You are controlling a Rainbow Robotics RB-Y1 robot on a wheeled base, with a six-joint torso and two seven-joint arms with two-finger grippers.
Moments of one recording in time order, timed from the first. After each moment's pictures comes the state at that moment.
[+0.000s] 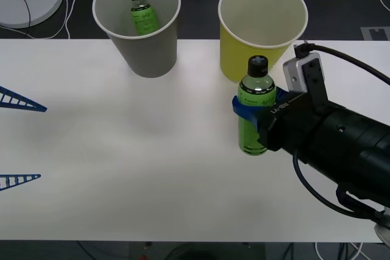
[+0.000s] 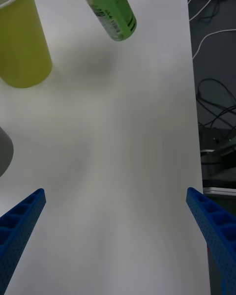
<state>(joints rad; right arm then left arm) -0.15 -1.09 0.56 -2.62 -0.10 0.85 0.71 0.26 1.11 0.57 -2.11 -1.15 -1.42 0.25</state>
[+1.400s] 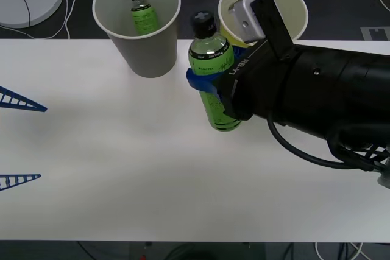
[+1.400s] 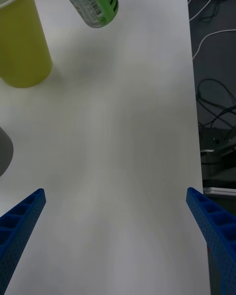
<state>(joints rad) -0.56 -0.91 0.47 -2.62 -0.59 1.14 1.02 0.26 1.11 0.57 -2.11 -1.15 -1.42 0.25</state>
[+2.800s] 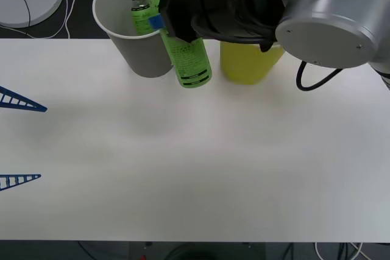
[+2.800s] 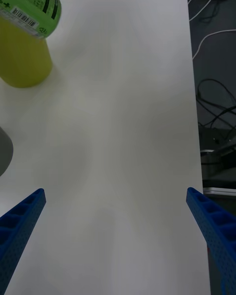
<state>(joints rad) -1.05 -0.61 0.53 -2.12 -0.72 1.42 0.98 0.26 1.11 0.57 -2.11 -1.15 -1.42 0.25</state>
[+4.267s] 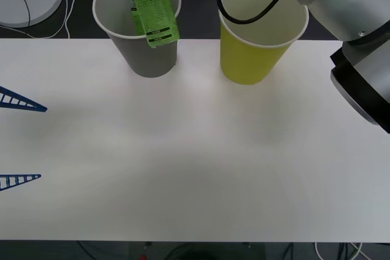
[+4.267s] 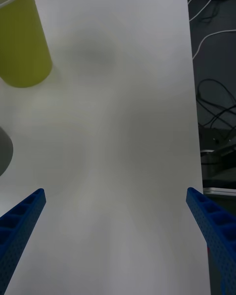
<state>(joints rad) -1.49 -0.34 0.63 -1.35 -0.71 1.41 0.94 0.26 1.11 0.57 -2.11 -1.15 -1.42 0.25</state>
